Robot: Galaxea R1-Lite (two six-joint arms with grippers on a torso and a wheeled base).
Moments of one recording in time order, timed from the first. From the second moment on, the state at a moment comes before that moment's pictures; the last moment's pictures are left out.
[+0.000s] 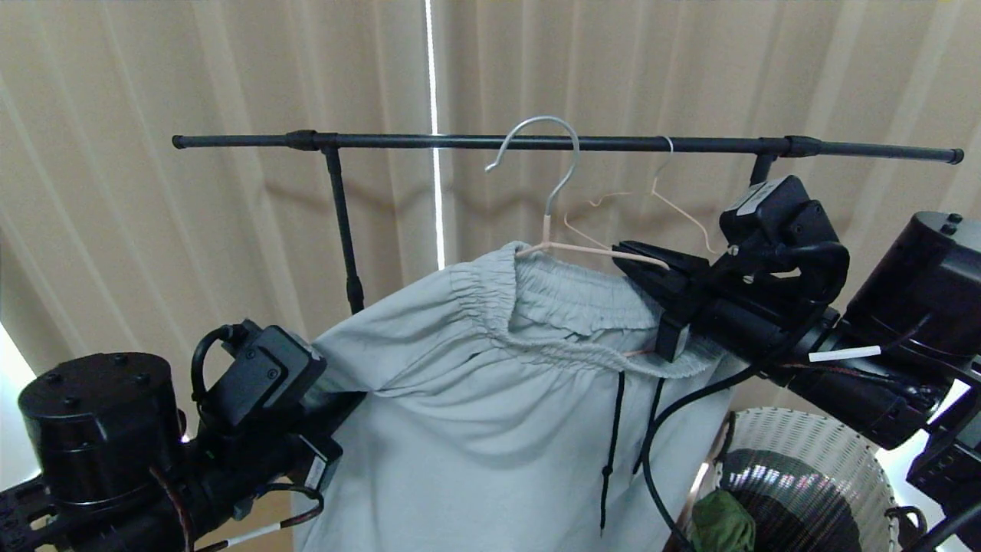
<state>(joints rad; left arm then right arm) -0.53 1.50 -0.30 -0.92 0.10 0.37 0.59 1.62 -0.66 -1.05 0.05 -0.30</state>
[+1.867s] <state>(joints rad) -0.41 1.21 -0.28 -0.68 0.10 0.35 0.44 1.62 -0.64 -0.98 0.00 -0.32</state>
